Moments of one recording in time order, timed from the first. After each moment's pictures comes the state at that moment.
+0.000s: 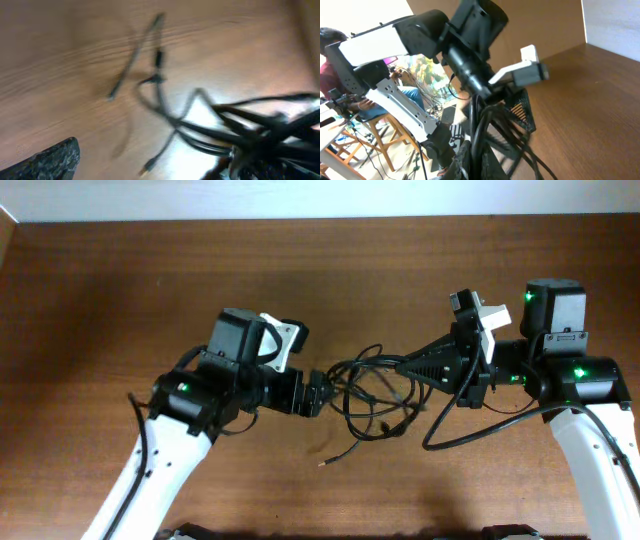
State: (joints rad) left arm -0.38 1.25 1.16 -0.89 0.42 -0.20; right arm 0.05 1.26 1.19 -0.76 -1.49 -0.44
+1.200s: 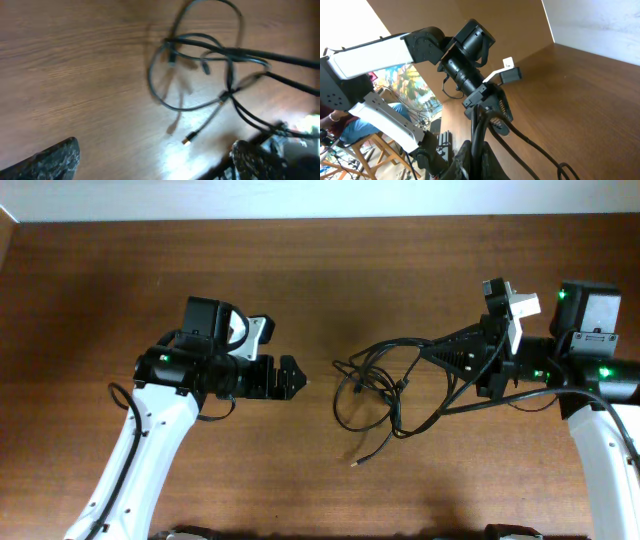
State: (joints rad) left arm -0.18 1.37 1.16 -0.97 0.52 -0.13; right arm -0.09 1.26 1.19 -0.77 -1.49 -0.39
